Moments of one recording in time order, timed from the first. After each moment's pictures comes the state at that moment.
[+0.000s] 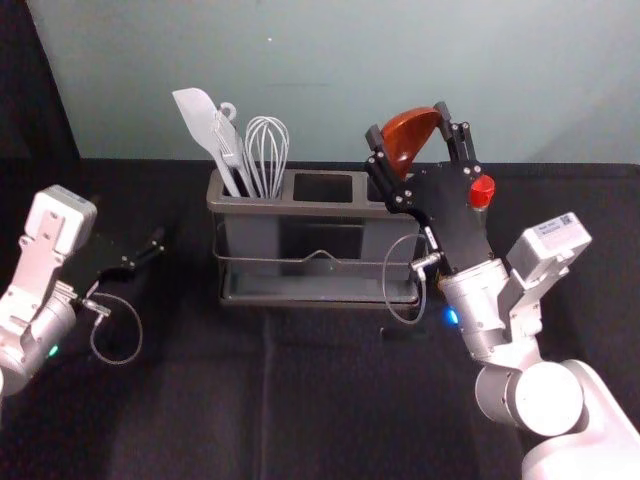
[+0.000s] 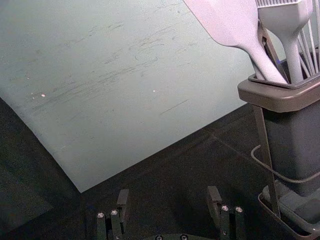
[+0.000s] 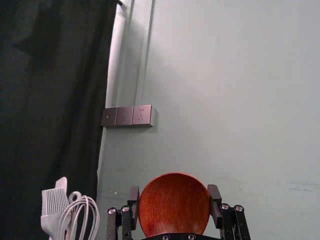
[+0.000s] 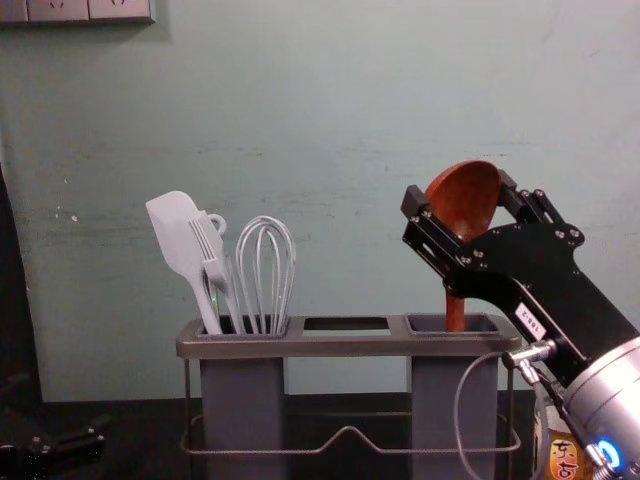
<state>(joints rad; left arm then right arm) -0.20 0.60 0.45 -1.41 -0.25 -0.12 0.03 0.23 -0.02 -0.17 -1.22 0.05 -0.77 0.29</state>
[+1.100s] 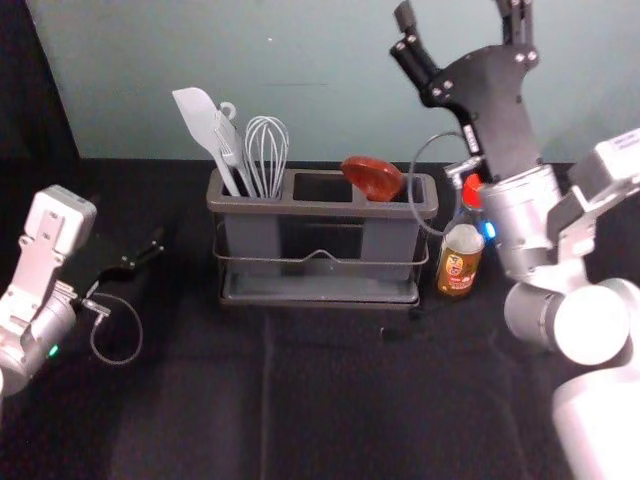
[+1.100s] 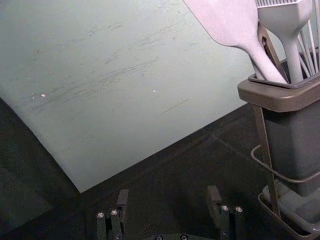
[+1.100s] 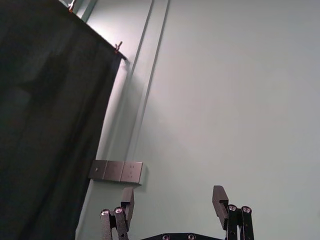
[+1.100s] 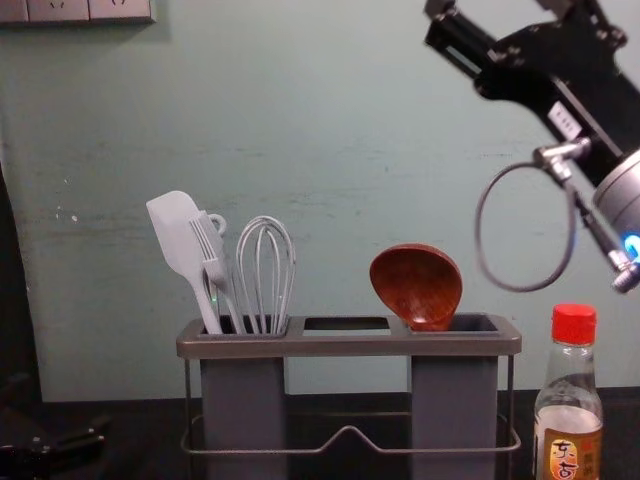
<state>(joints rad) -0.20 0.60 0.45 -1.41 -0.25 -0.12 0.03 0.29 0.00 -0.15 -1.42 0.04 -0.72 0.29</state>
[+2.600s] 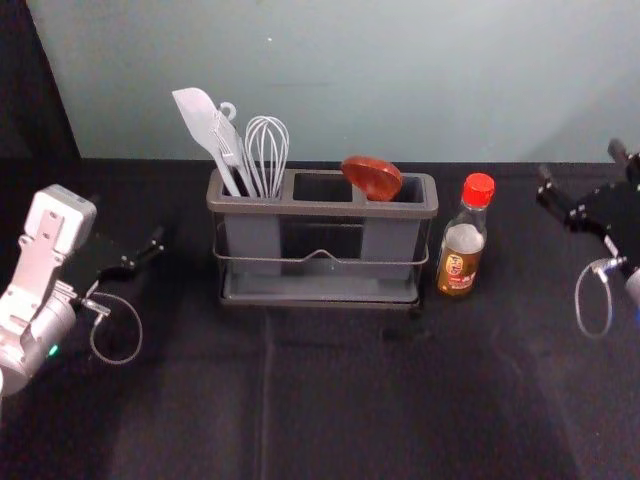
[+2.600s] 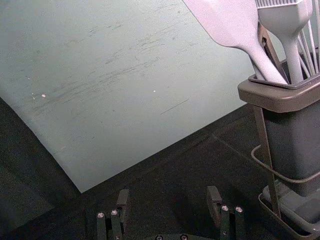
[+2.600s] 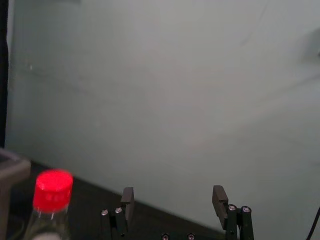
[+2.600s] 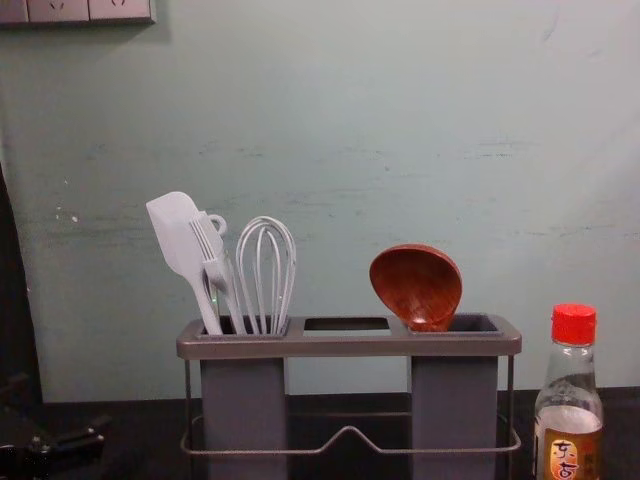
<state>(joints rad) -0.20 0.60 0.45 -1.41 -0.25 -0.12 0.03 0.12 0.29 0.02 -1.46 0.01 -0.21 0.24</state>
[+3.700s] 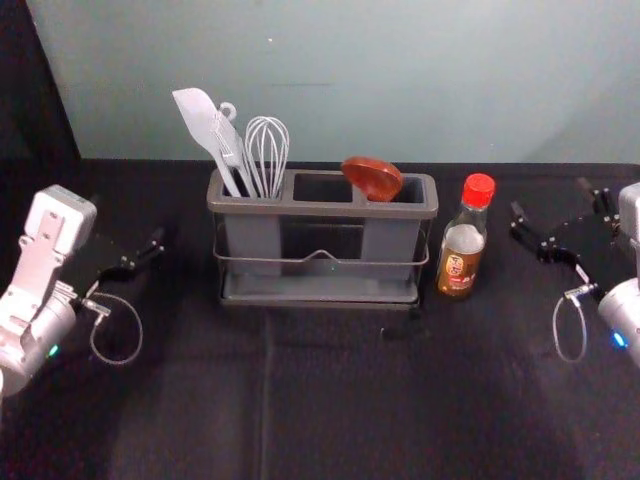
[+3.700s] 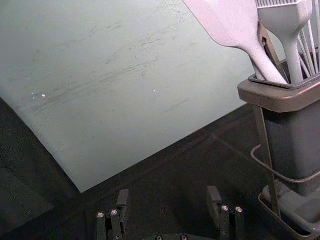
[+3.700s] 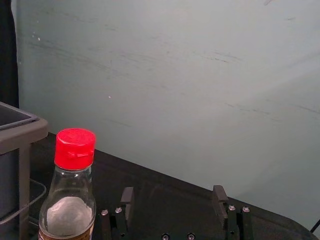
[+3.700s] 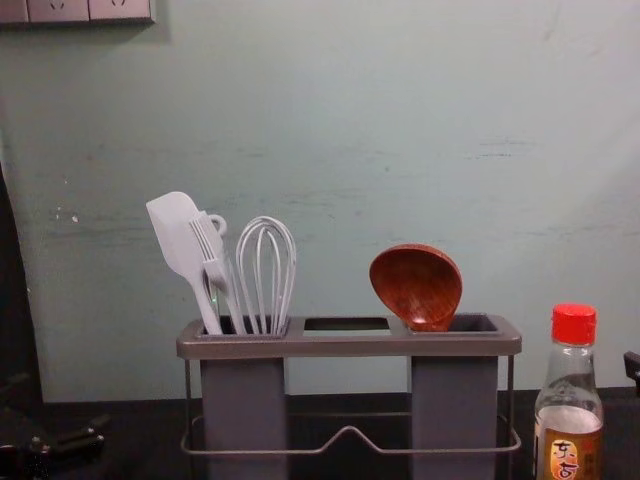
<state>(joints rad) -0.20 0.60 0.45 -1.41 -0.25 -0.12 0.03 0.12 0.29 -0.04 -1.41 0.01 -0.15 0.22</state>
